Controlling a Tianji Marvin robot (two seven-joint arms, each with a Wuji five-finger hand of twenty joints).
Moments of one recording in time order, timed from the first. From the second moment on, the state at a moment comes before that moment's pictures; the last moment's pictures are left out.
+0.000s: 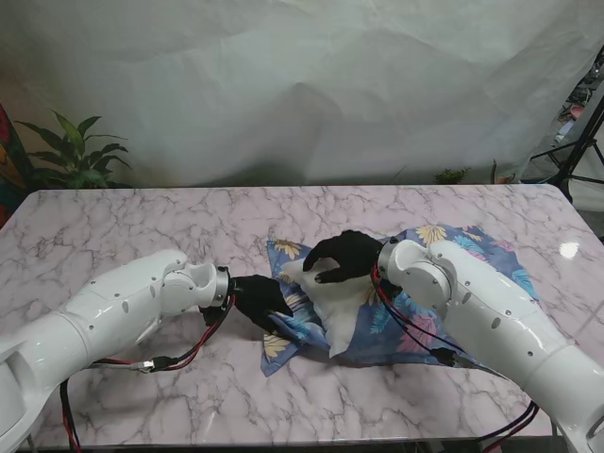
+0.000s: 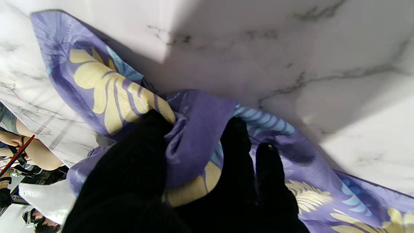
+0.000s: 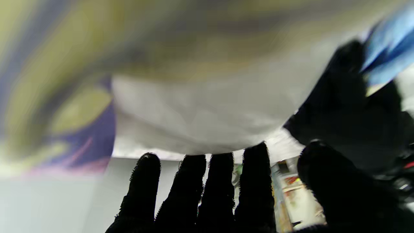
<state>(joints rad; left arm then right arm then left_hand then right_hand) 0.70 -1.12 -0.28 -0.84 0.52 -0.73 -0.18 -0.93 -1.06 0.71 -1.18 -0.69 -0.31 0.23 0.98 -0.31 0.36 -0.02 0.65 -0.14 0.79 0.33 0.88 -0.07 0.91 0.84 0.81 -0.01 1.01 1.15 0.15 0.00 0.85 0.58 0.20 -0.20 0.84 -0.04 0.33 -0.21 0.61 0.22 0.40 -0.17 0.48 0.28 0.42 -0.20 0.20 0.18 0.06 -0.05 0.85 0.22</state>
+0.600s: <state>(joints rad) 0.74 -1.06 -0.38 -0.97 0.57 -0.63 -0.29 -0.92 -1.00 0.67 -1.17 -0.67 -0.51 0.43 0.96 -0.31 0.41 -0.03 0.66 -0.14 0.76 0.32 0.89 -0.07 0.91 0.84 0.81 -0.02 1.02 1.15 0.15 0.00 0.85 0.58 0.20 -0.18 0.86 -0.04 0.31 -0.21 0.61 0.21 0.39 -0.17 0.43 0.26 0.41 -0.23 0.15 0.16 0.03 -0.09 0.80 0.20</state>
